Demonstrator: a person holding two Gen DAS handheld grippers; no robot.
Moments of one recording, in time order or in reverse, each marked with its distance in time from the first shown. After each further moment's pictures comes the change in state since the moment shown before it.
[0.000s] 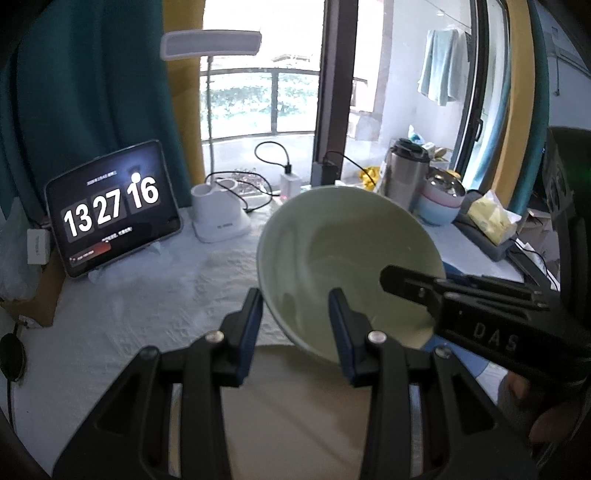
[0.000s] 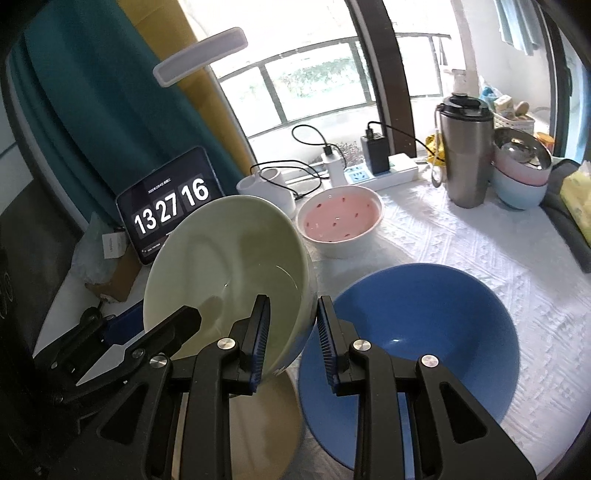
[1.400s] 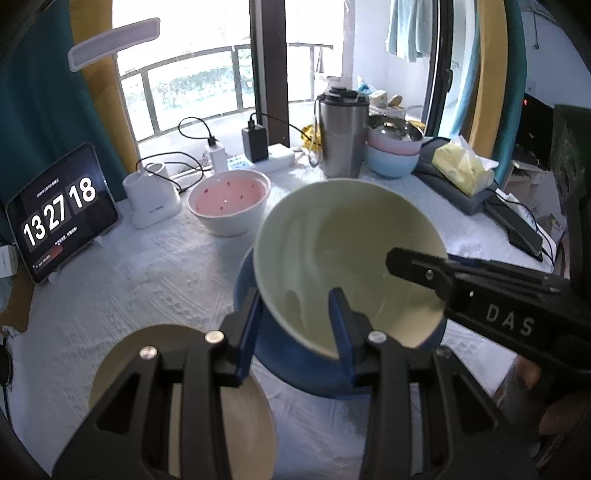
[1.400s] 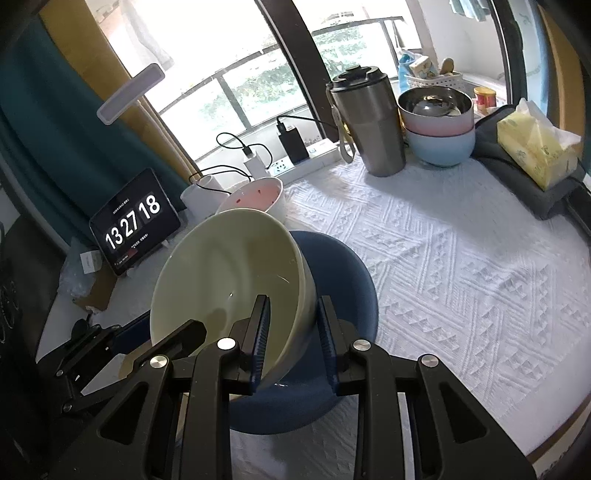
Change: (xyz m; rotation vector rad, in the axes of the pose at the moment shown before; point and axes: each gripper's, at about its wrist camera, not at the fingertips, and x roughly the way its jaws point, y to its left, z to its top) left arm 0.032 -0.107 -0.017 0.120 0.120 -0.027; right arm -0.039 -0.109 -0.029 0.132 -0.003 -0.034
